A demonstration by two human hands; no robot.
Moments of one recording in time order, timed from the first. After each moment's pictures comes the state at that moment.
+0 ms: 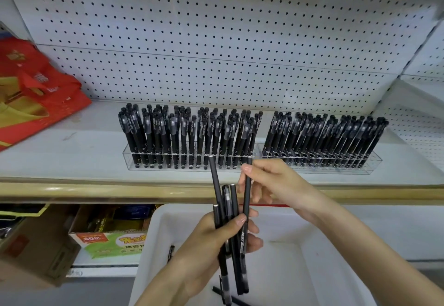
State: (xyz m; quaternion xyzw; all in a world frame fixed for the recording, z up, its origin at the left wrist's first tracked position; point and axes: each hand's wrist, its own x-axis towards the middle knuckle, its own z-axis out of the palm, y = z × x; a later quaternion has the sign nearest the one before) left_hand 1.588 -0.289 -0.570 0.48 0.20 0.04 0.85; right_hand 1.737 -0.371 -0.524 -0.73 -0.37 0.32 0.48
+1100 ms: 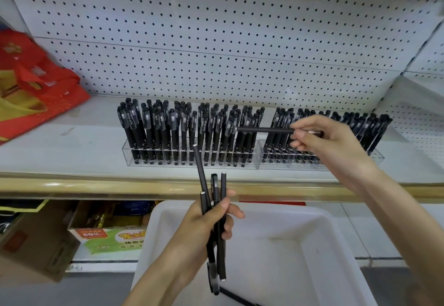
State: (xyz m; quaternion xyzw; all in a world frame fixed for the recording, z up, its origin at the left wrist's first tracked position) left_hand 1.591 -0.277 -0.572 0.49 0.22 0.12 0.83; right_hand 1.798 -0.408 -0.496 -0.75 -0.29 0.13 0.58
